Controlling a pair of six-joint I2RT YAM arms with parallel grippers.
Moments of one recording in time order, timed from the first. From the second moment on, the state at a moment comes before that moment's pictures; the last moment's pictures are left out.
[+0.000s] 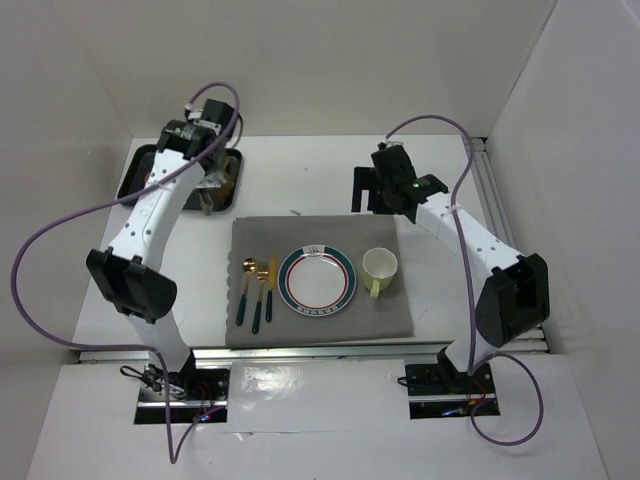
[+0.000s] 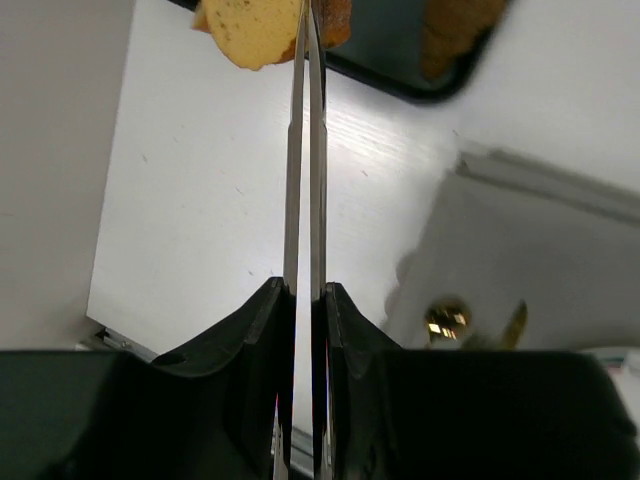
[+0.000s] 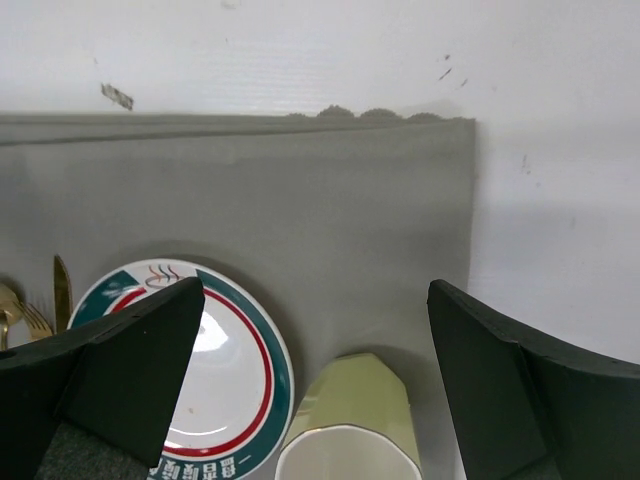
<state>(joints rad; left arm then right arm) -0.26 1.80 2.05 -1.35 -0.60 -0.42 0.44 1.58 1.37 -0.61 0.18 0.41</state>
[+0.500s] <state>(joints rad) -1.02 1.57 1.76 -1.41 -0.46 -0.78 0.41 1.40 1.33 -0.63 0.32 0.39</state>
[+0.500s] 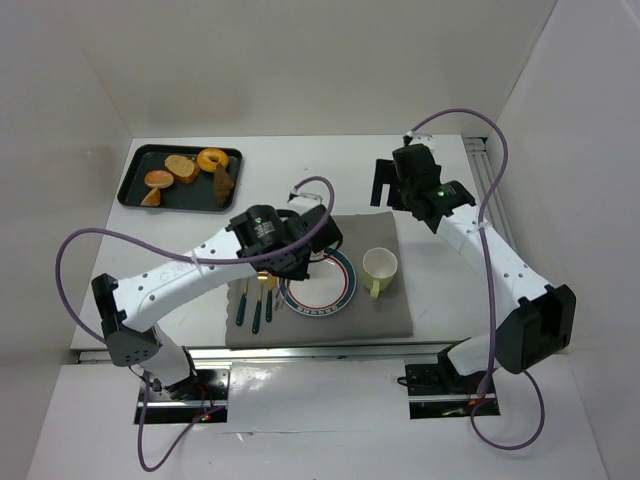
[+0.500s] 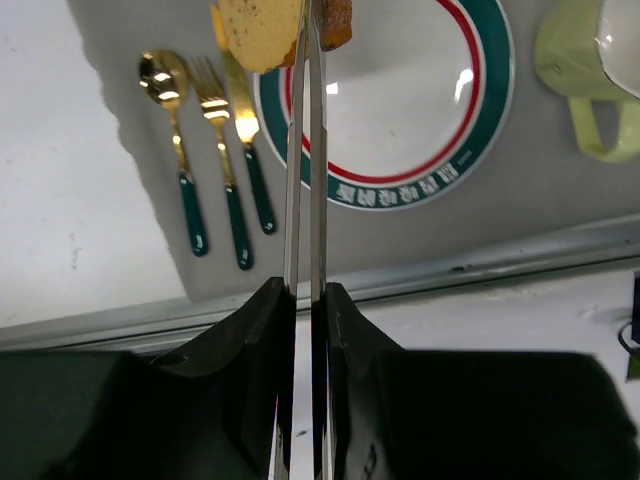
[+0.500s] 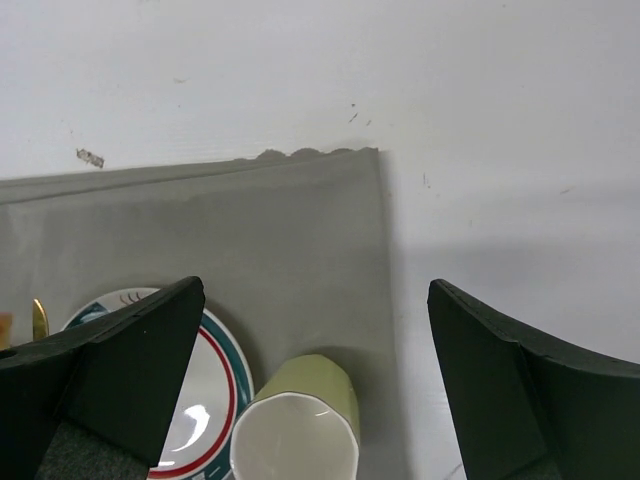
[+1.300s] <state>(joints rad) -1.16 1.77 1.79 -1.33 -0.29 -0.90 0.38 1.32 1.24 -0.64 0.34 0.36</state>
